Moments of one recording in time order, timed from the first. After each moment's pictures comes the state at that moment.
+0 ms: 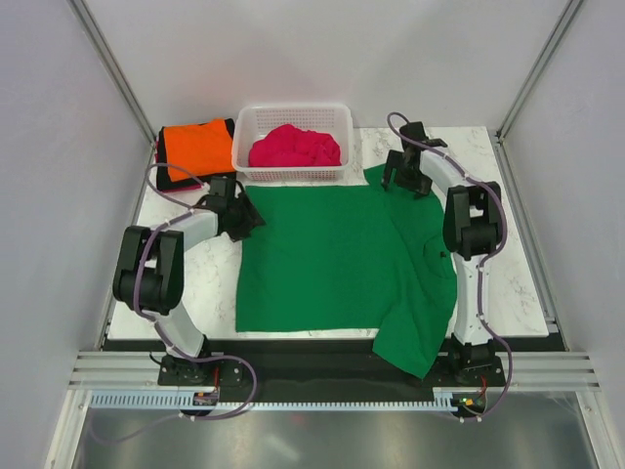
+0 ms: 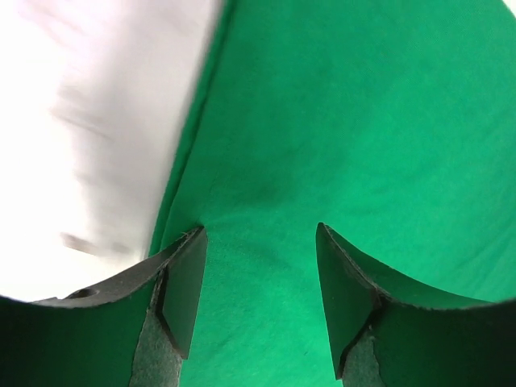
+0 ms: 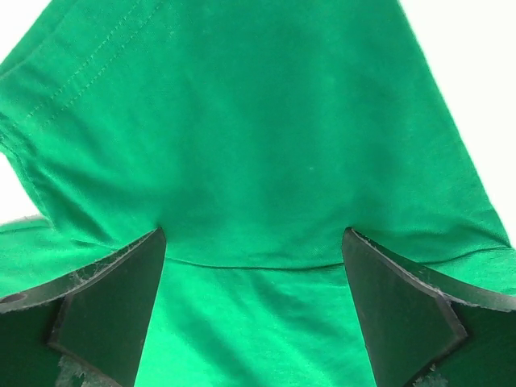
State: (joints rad) left arm -0.18 1.73 0.96 -0.16 0.08 -0.70; right arm 0.16 2.31 1.89 -0.72 0.11 0.44
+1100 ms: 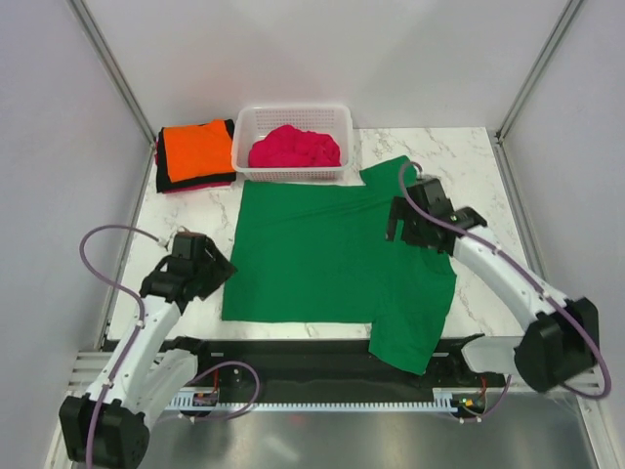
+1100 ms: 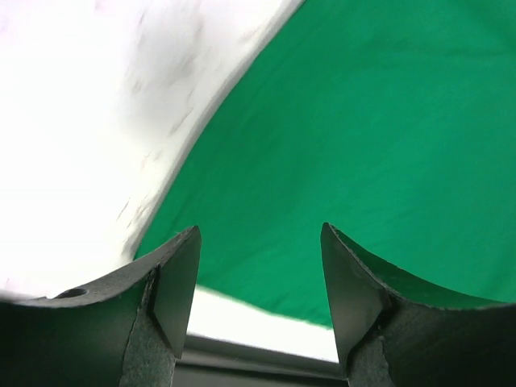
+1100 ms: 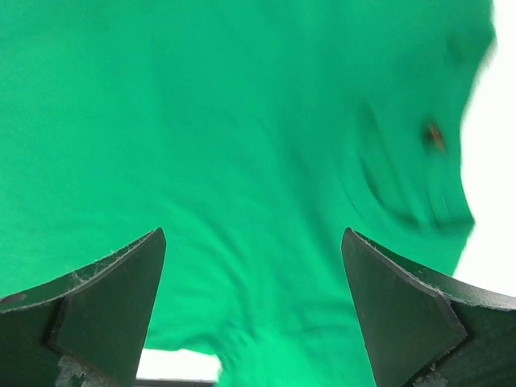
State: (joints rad) left arm -0.15 0.83 0.62 -0.69 -0.08 -0.83; right arm 0.40 1.34 1.08 -0.69 0.18 0.52
